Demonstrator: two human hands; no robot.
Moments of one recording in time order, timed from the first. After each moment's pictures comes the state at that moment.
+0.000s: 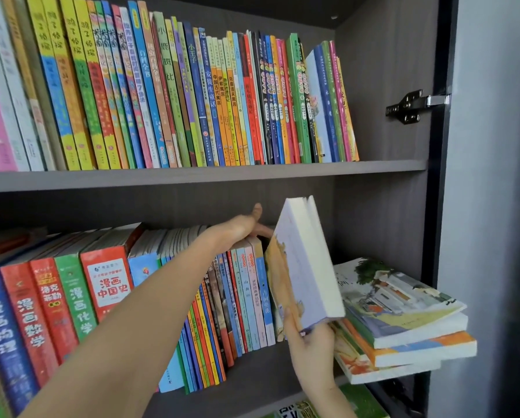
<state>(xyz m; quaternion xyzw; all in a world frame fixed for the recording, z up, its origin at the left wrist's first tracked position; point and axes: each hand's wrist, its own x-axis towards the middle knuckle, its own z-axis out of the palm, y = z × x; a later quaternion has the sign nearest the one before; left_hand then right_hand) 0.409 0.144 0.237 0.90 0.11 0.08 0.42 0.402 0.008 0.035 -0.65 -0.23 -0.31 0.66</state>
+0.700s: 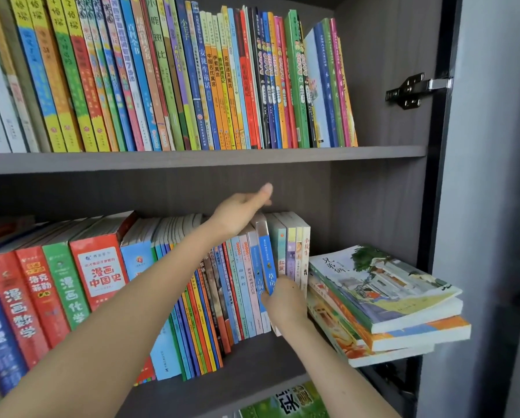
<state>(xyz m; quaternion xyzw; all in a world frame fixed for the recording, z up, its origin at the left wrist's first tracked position) 0.391 0.140 0.232 0.91 -0.03 0.22 0.34 0.434 0.042 0.084 -0.90 -0.18 -0.09 0.38</state>
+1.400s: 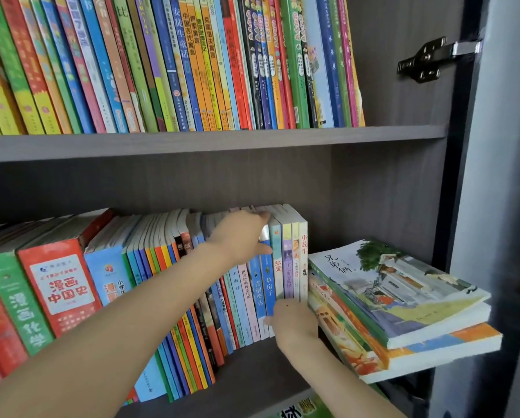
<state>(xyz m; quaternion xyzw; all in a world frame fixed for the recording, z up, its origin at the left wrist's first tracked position) 0.429 0.139 0.198 0.97 -0.02 0.21 -0.10 0.457 0.042 0.054 -0.97 -0.19 -0.06 0.12</state>
